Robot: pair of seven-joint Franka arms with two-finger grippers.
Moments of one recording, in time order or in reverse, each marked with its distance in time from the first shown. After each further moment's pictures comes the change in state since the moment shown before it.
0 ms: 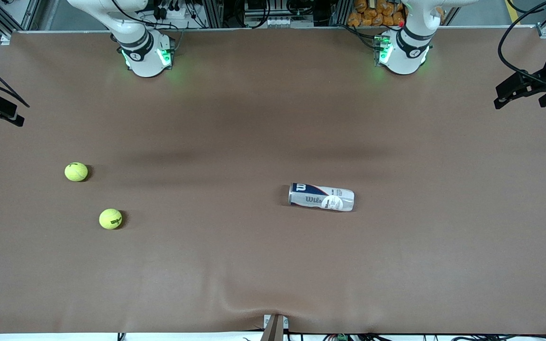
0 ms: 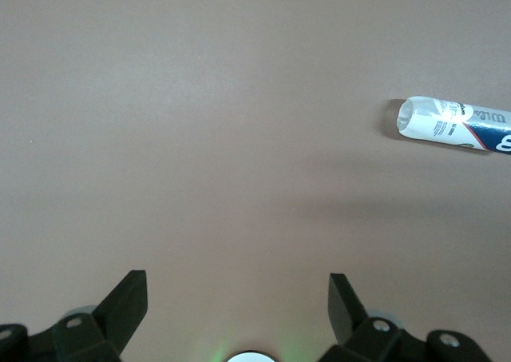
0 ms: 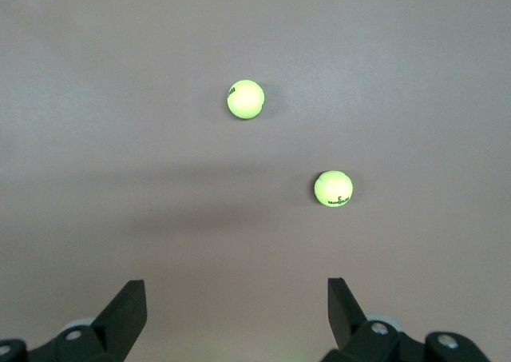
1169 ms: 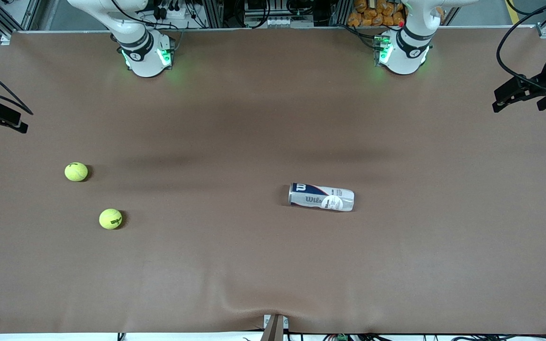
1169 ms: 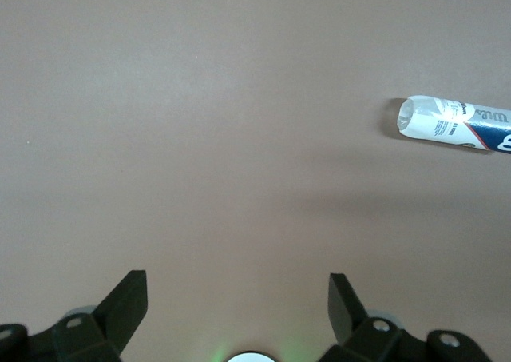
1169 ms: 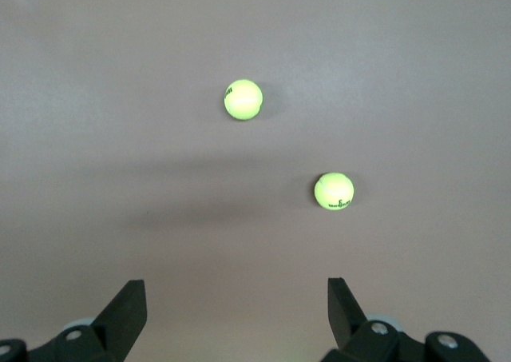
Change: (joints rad) left arm -0.002 0.022 -0.003 0.010 0.000 0.000 0.001; right arm -0.004 0.035 0.001 0.001 0.002 0.029 -0.002
